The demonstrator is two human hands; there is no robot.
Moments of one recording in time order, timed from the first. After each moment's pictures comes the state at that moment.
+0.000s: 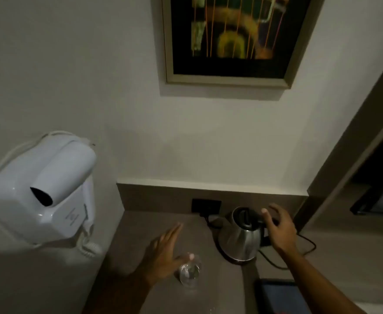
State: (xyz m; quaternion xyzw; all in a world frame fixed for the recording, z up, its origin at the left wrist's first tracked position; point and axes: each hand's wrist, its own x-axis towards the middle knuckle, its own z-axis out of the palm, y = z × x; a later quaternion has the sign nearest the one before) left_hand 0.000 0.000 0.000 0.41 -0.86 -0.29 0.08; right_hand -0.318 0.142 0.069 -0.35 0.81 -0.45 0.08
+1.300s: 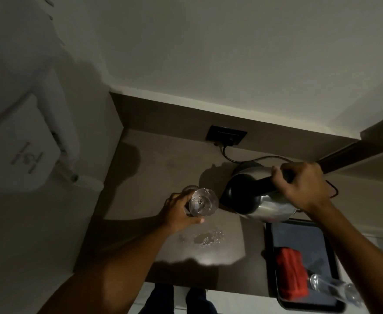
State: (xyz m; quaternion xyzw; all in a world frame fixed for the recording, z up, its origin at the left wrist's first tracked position) left_hand 0.001 0.016 -0.087 0.46 -0.76 -0.46 0.03; right_hand -0.270 0.102 0.097 -0.60 0.76 -0.23 0.07
